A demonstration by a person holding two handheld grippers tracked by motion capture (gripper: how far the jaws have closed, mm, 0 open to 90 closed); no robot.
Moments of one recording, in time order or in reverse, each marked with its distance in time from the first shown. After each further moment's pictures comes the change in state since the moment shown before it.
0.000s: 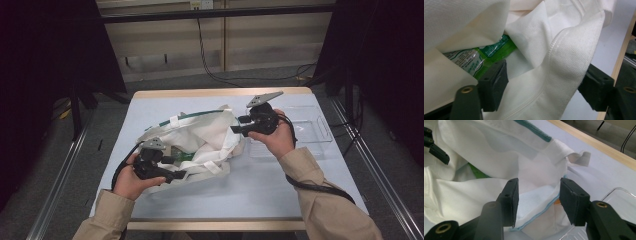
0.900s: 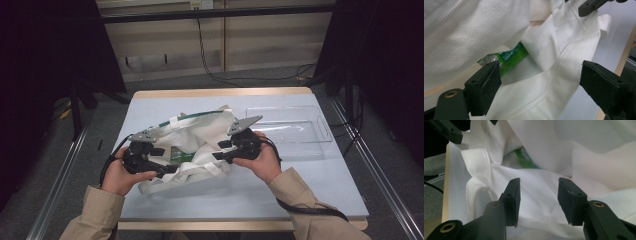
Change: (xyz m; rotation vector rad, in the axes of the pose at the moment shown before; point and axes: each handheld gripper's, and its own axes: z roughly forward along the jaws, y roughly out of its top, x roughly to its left) left arm 0.004 0.012 -0.029 -0.026 0.056 0.007; right arm 0.066 -0.021 0.027 0.026 0.177 -0.091
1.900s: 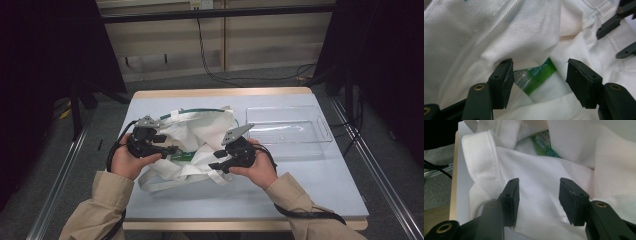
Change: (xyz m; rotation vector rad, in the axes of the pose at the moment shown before) left arm 0.017 0.028 0.008 -0.013 0.172 0.000; right arm 0.011 -0.012 0.019 0.052 0.074 -0.019
